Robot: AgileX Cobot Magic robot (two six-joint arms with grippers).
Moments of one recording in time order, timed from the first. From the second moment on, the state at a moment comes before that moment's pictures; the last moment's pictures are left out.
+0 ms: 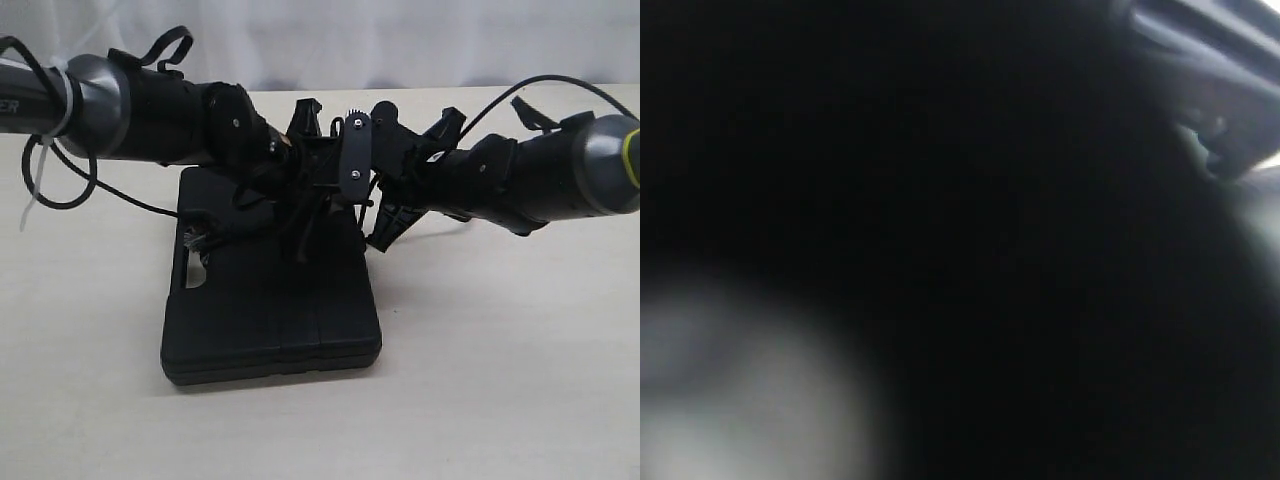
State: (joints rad) left arm -0.64 2.01 -1.28 -0.46 0.27 1.53; right arm 0.45 1.88 -0.97 0.70 -0.19 -1.36
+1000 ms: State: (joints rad) left arm -0.49 2.06 -1.29 -0.92 0.41 1.80; right arm 0.44 1.87 -0.97 0.71 -0.17 -1.33
